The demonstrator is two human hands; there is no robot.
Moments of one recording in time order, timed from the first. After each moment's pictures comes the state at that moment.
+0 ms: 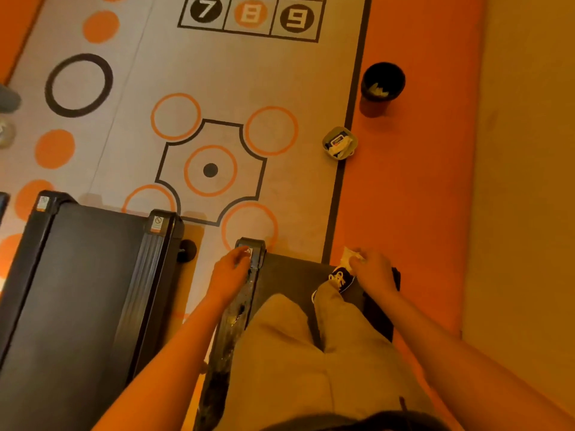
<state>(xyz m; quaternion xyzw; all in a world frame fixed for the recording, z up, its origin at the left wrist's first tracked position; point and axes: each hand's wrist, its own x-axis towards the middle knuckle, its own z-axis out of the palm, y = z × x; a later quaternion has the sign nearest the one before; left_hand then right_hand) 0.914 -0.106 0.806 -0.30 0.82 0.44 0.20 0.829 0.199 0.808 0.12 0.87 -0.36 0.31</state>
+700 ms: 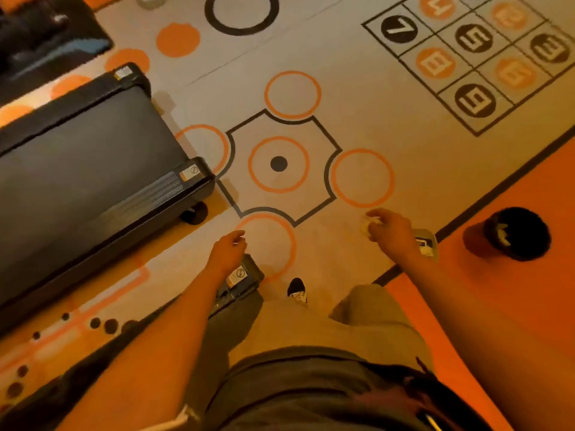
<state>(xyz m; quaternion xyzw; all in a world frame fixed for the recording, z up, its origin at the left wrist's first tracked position) 0.792 -0.220 0.569 -0.60 0.64 0.48 0.04 0.481 -0.052 0.640 -0.23 0.87 -0.24 0.35</state>
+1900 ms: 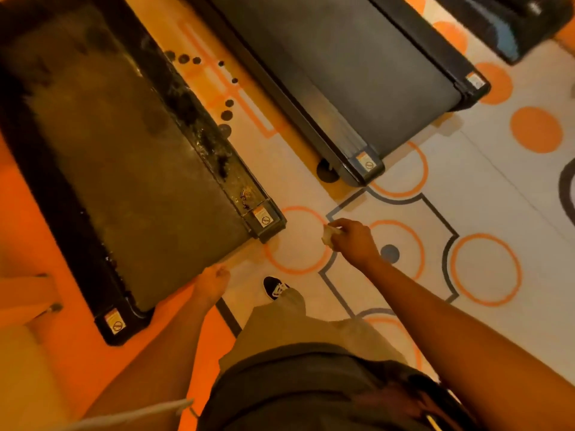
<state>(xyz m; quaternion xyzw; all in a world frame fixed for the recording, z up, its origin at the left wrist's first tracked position) 0.678 -0.020 0.476 -0.86 -0.06 0.43 -0.24 0.556 -0.357 0.602 -0.79 0.40 0.16 0.44</state>
